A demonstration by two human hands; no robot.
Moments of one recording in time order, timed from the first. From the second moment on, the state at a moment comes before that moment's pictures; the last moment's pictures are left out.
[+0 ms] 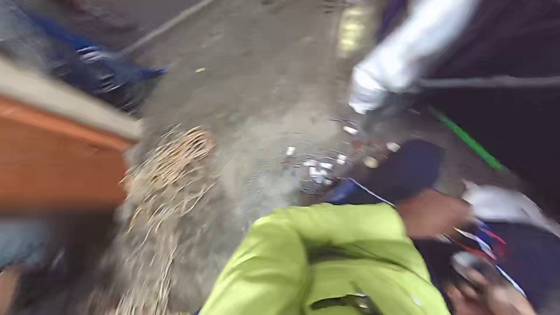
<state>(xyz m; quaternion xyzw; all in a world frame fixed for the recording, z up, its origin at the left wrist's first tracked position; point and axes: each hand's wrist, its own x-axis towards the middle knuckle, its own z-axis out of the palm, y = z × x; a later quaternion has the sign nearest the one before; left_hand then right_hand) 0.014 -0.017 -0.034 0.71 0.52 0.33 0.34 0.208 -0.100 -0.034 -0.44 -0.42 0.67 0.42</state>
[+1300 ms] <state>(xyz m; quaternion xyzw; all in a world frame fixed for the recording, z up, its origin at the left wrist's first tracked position) -0.014 -0.042 -0.056 0.57 0.35 0.44 0.60 0.178 -0.103 -0.051 -0.39 -0.22 0.73 0.51</state>
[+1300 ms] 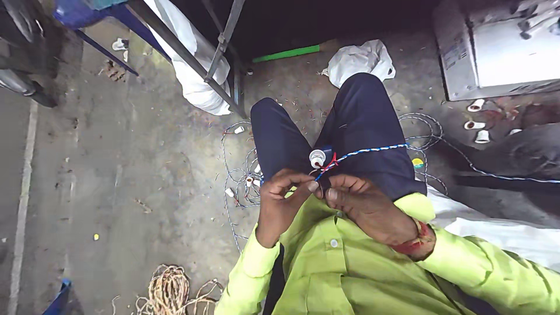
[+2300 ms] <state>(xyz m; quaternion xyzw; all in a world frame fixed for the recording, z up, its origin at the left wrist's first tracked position) -0.014 -0.045 -0.058 0.60 0.39 0.40 0.57 0.184 -0.098 -0.060 -0.44 -0.31 0.71 0.46</state>
